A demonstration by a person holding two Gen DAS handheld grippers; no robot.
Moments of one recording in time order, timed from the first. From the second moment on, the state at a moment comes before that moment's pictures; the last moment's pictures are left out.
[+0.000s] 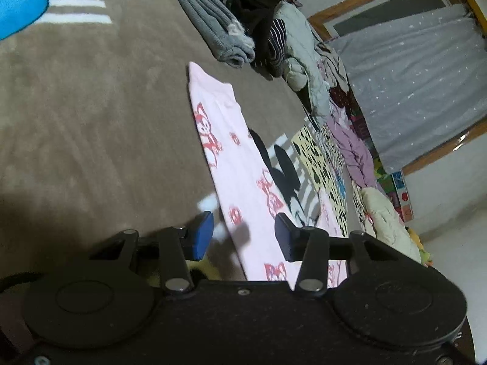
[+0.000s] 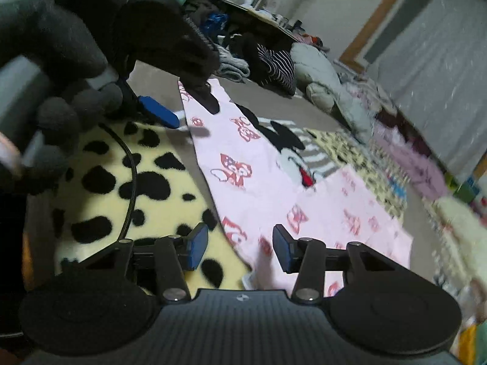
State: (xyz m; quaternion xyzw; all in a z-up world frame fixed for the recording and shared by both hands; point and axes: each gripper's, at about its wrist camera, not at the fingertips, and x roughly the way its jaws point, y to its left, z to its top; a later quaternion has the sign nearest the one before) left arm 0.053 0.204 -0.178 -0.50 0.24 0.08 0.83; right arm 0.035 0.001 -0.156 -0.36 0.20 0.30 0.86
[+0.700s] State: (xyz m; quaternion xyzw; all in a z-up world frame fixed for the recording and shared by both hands) left arm 0.110 0.156 -0.101 -0.34 0.26 -0.02 0.90; right arm 0.044 -0.026 -0.146 -0.26 0.20 0.30 0.90
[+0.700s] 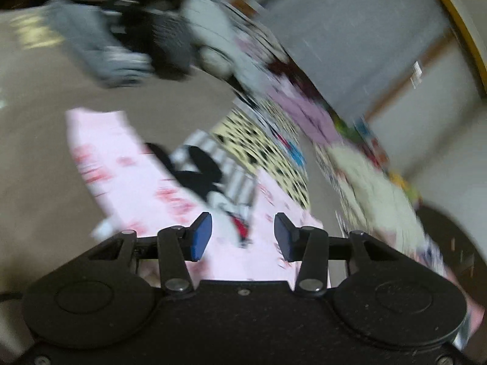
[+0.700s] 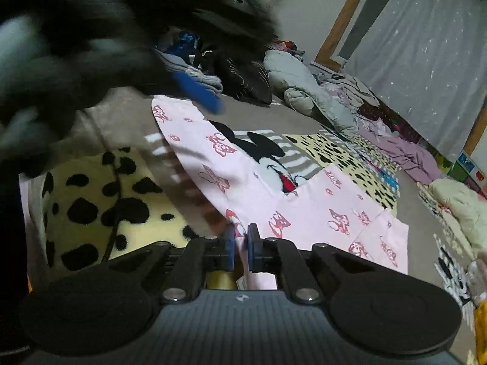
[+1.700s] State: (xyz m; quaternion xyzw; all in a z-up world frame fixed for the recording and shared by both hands) left arm 0.328 0.041 -0.106 -0.09 0.41 -0.07 0.91; right arm 0.057 -0.097 -0.139 -0.03 0.21 0.32 0.92
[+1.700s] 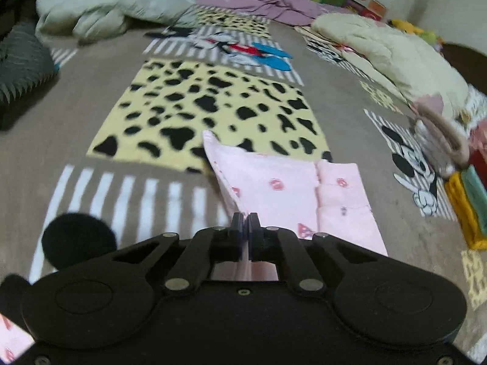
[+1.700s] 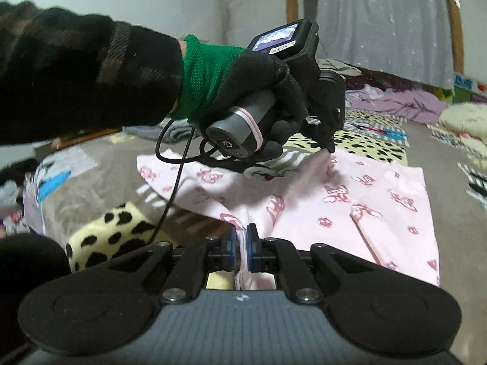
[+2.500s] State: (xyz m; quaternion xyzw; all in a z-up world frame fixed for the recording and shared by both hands) left arm 0.330 -0.065 -0.124 0.01 0.42 -0.08 0.91; right arm 0.065 -0.171 -0.165 0.13 0.28 0.25 0.92
